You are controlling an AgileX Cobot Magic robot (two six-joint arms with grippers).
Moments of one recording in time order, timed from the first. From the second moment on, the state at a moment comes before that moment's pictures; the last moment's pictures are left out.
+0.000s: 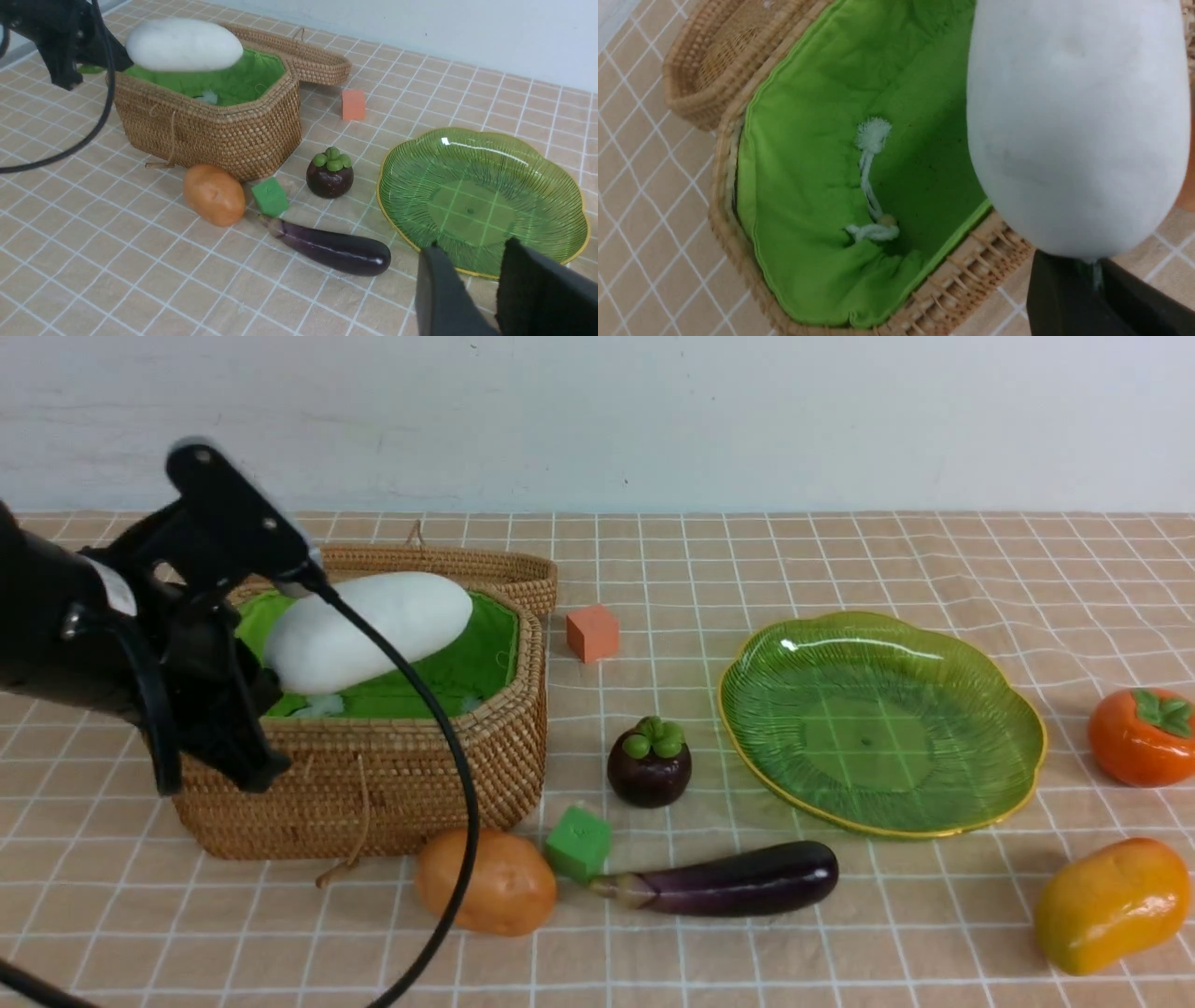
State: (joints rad) right arm 0.23 0.44 -0.89 0.37 0.91 -0.32; left arm -0.24 1.36 -1.04 0.04 0.59 0.60
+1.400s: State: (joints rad) right arm 0.23 0.44 -1.07 0.40 1.16 -0.31; left arm -0.72 1.51 -1.04 0.02 0.74 0.86
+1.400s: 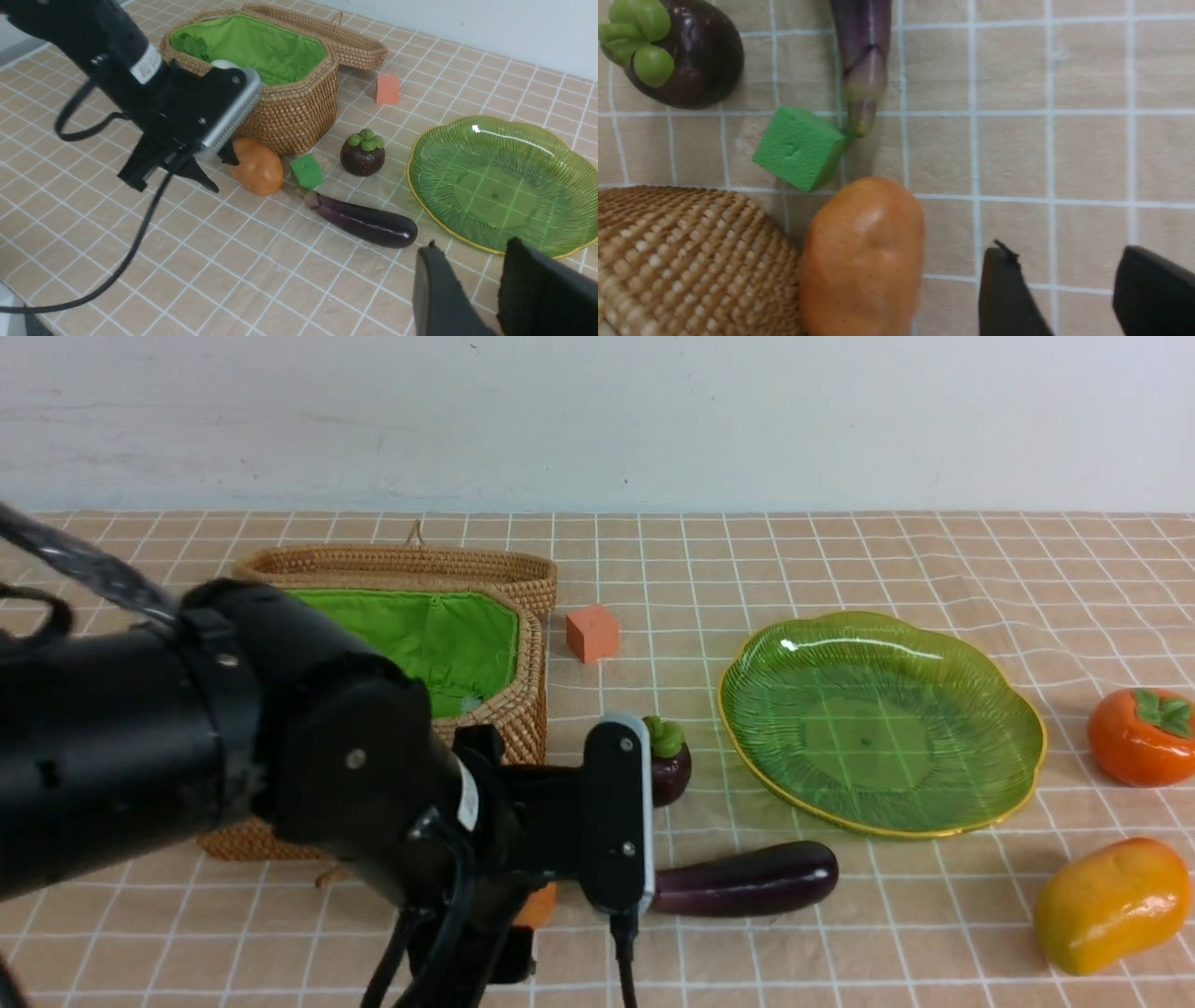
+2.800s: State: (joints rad) right arm 0.23 0.44 -1.06 0.42 1.26 -0.31; left arm -0.83 1.73 -1.06 0.38 0.78 0.53
